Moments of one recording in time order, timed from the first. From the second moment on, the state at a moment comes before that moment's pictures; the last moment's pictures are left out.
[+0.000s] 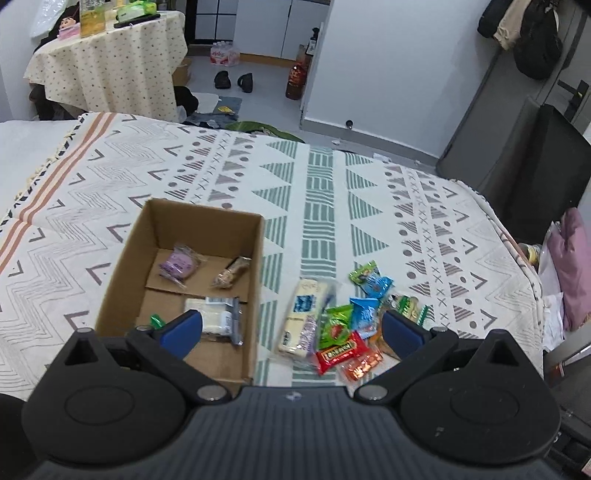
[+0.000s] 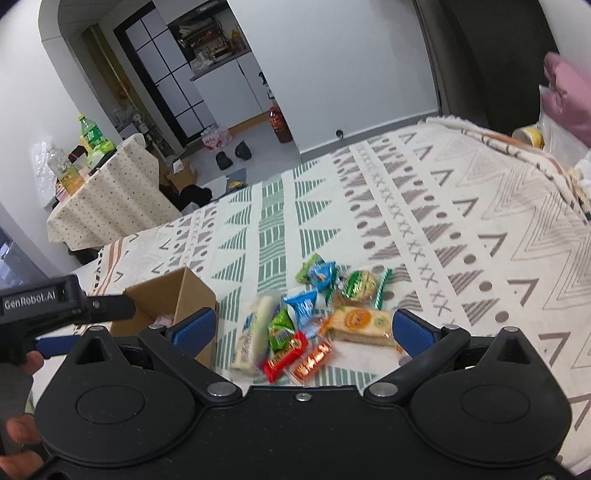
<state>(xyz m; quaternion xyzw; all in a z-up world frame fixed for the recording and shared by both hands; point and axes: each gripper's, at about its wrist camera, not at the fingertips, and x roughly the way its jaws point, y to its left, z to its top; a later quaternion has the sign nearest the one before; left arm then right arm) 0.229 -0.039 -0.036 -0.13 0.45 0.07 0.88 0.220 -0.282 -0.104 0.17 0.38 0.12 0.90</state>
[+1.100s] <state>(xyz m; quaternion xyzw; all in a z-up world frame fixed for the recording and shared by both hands) 0.271 -0.098 -0.138 -0.11 0.50 -0.02 0.86 0.256 -0.330 -0.197 0.23 0.39 0.14 0.88</state>
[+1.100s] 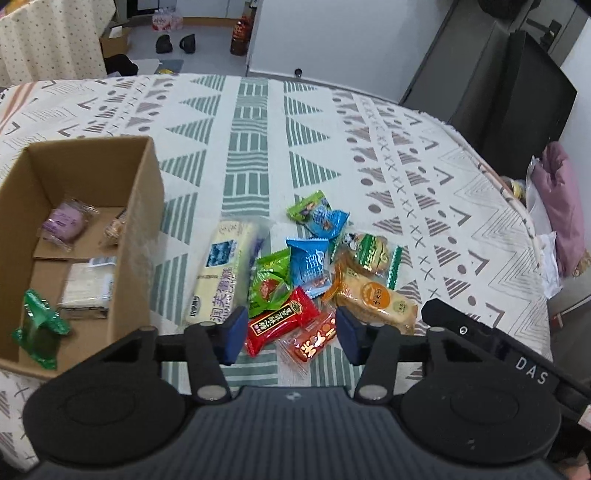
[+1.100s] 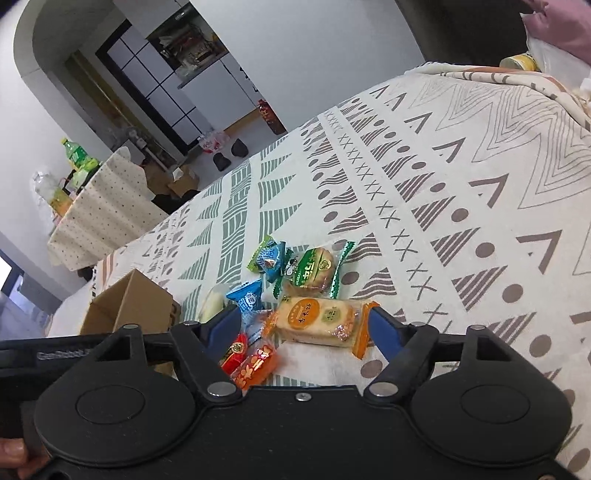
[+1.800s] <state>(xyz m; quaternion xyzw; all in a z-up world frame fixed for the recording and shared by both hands) 0.309 -0.102 -0.208 -0.09 0.56 -0.02 0.83 0.293 -0.318 -0.220 0.22 0.39 0.15 0.88</state>
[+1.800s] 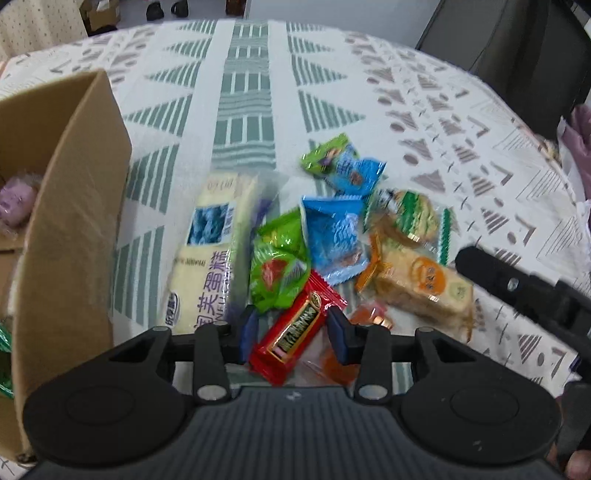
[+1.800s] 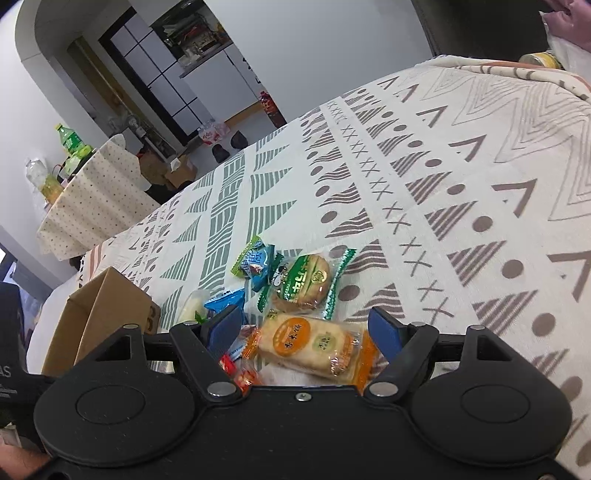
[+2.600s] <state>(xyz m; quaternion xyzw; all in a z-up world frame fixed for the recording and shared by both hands) 0.287 -0.098 -0.195 -0.10 0.55 0.00 0.83 0.294 -0.286 -0.239 0.13 0.44 0.17 0.87</state>
